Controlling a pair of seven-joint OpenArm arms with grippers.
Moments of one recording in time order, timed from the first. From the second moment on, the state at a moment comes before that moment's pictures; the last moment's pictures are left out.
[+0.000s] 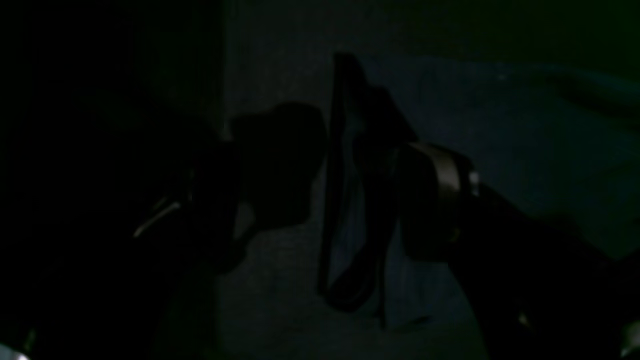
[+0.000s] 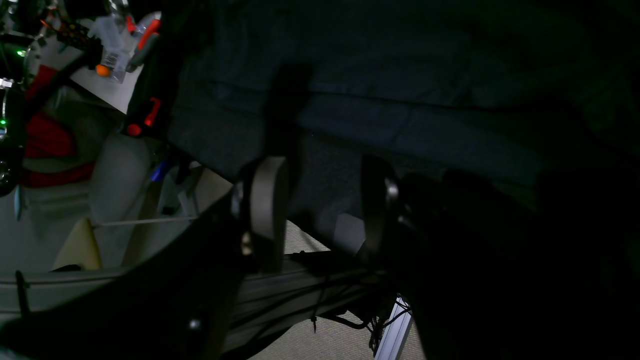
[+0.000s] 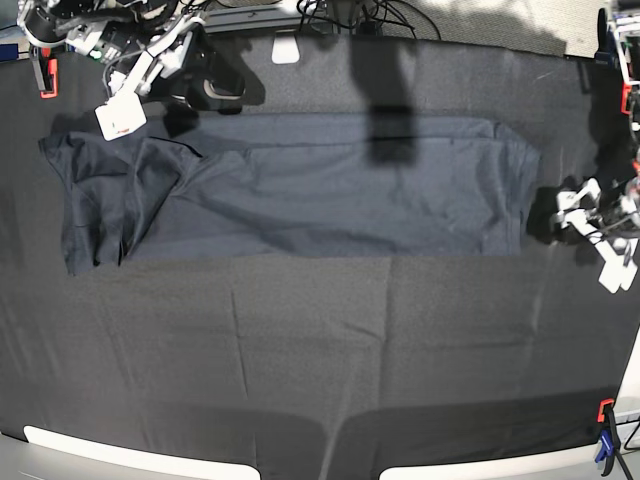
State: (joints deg) left arm -3.5 -29.9 -12.9 75.5 -53.1 -21.3 61.2; right arm -39.0 8.6 29.2 124.1 64.8 39.6 -68.4
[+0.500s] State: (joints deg) left arm -2.7 -29.5 -12.9 62.4 -67.3 -33.5 64.7; right arm -39.0 8.6 29.2 124.1 64.8 39.6 -68.4
